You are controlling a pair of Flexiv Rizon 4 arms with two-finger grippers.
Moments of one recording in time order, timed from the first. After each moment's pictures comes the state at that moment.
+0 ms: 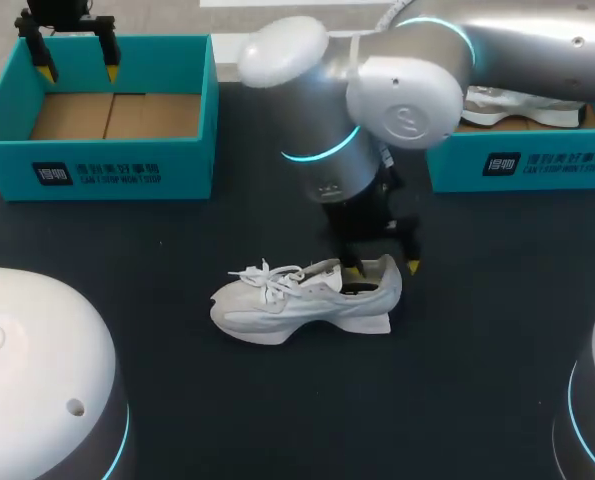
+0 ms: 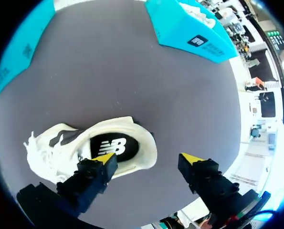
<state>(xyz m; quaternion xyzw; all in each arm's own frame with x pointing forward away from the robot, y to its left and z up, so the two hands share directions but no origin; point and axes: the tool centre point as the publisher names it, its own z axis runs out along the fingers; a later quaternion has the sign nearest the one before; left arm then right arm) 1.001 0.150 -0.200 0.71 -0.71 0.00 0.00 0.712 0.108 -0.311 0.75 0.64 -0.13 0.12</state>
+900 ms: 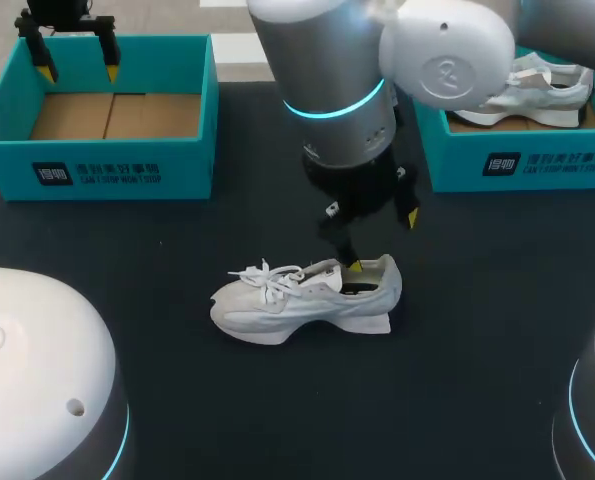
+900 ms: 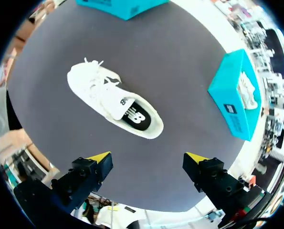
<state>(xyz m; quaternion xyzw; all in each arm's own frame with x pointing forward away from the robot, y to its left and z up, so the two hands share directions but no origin) 1.001 0.150 -0.200 0.71 -0.71 0.00 0.00 0.693 0.114 -0.233 0.42 0.90 -0.12 0.07</state>
